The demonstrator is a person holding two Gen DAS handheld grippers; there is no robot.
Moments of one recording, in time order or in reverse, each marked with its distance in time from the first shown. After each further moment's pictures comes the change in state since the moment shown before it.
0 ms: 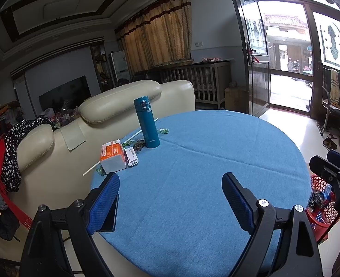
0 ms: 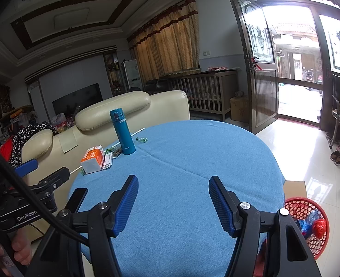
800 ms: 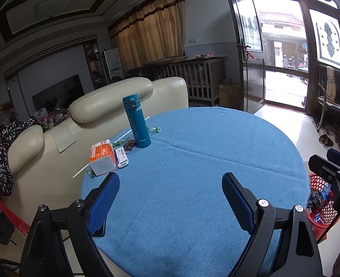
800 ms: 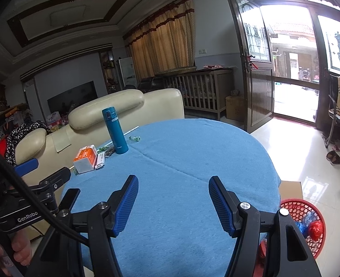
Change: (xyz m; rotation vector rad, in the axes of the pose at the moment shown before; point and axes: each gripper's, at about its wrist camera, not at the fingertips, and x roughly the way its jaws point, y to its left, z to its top) left arm 0.022 -0.019 0.005 0.018 0.023 -0.035; right arm 0.015 -0.013 0.007 0.002 0.025 -0.042
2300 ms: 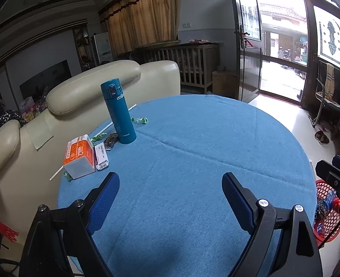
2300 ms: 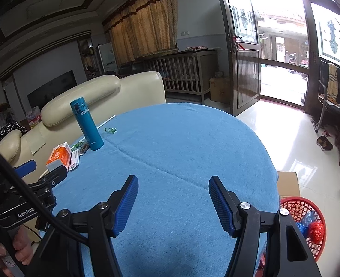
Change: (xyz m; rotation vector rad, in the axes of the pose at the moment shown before) left arm 0.082 -0.008 0.024 -0.017 0.103 -0.065; right arm 0.081 -0.021 0.031 0.046 0.113 -0.096
